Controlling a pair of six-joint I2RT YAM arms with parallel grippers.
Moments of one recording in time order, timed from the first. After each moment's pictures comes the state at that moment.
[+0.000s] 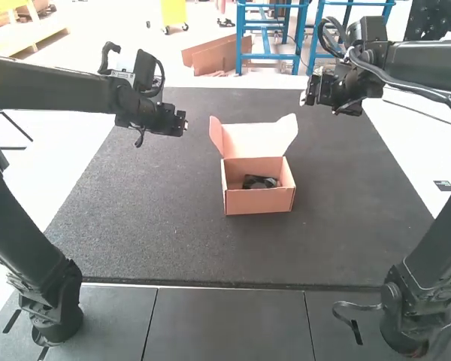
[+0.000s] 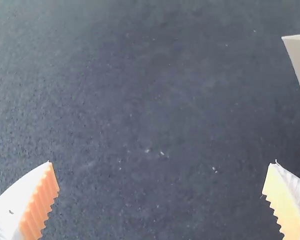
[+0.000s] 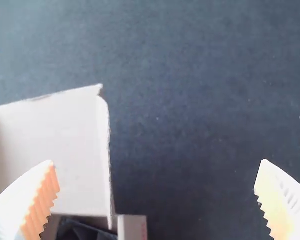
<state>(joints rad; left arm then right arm) -0.27 1.50 1.07 -0.25 -0.11 -0.07 0.19 1.61 1.34 -0.45 -0.13 0.19</state>
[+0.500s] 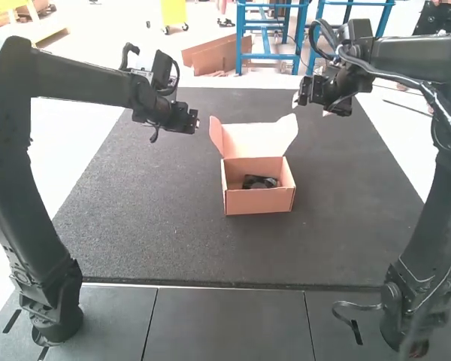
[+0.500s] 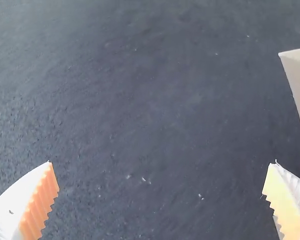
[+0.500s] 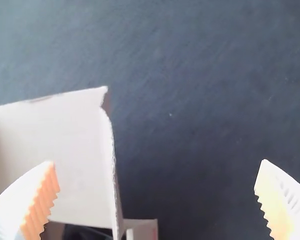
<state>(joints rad) -0.30 1.66 1.20 -0.24 -0.12 -0.08 0.19 1.76 1.49 -0.55 -0.19 0.19</state>
